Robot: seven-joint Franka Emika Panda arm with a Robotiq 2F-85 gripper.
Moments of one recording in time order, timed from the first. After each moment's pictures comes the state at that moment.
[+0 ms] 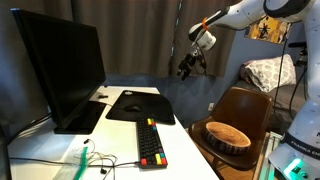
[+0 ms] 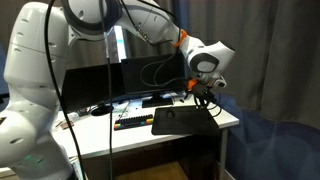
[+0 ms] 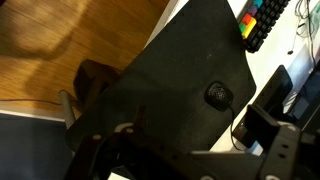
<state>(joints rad) -0.27 0.43 -0.05 -1.72 0.57 1.96 -0.65</state>
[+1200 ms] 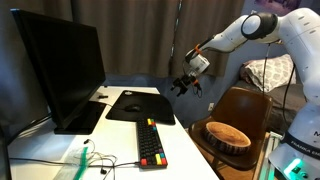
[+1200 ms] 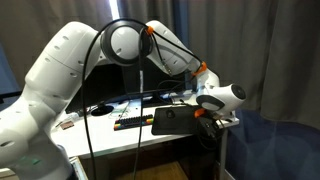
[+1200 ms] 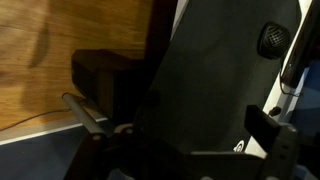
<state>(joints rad) -0.38 0.75 0.02 -1.62 0.87 2.19 -0.66</state>
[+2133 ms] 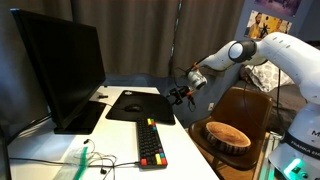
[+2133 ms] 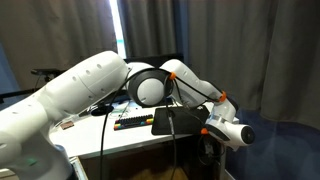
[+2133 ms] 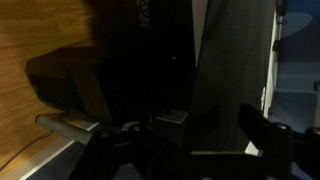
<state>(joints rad) -0.46 1.12 0.07 -1.32 1.17 2.13 -0.62</state>
